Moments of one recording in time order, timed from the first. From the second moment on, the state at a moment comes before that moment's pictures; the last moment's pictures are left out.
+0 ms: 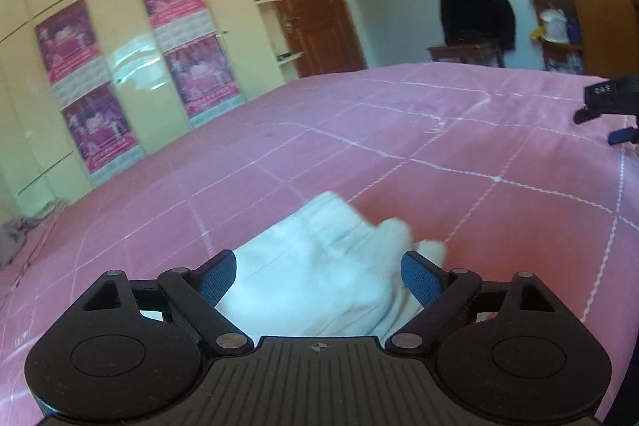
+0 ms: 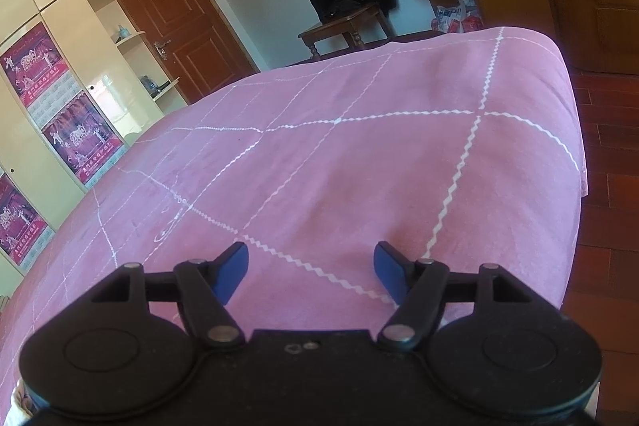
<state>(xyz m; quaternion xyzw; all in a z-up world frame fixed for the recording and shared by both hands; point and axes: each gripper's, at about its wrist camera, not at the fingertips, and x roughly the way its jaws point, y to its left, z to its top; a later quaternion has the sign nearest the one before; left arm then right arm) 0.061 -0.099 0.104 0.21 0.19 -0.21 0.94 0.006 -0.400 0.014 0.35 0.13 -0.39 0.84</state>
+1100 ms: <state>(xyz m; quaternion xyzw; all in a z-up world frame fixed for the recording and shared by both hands) 0.094 0.093 0.009 0.05 0.29 -0.09 0.95 0.143 -0.165 0.045 0.27 0.30 -0.01 0.91</state>
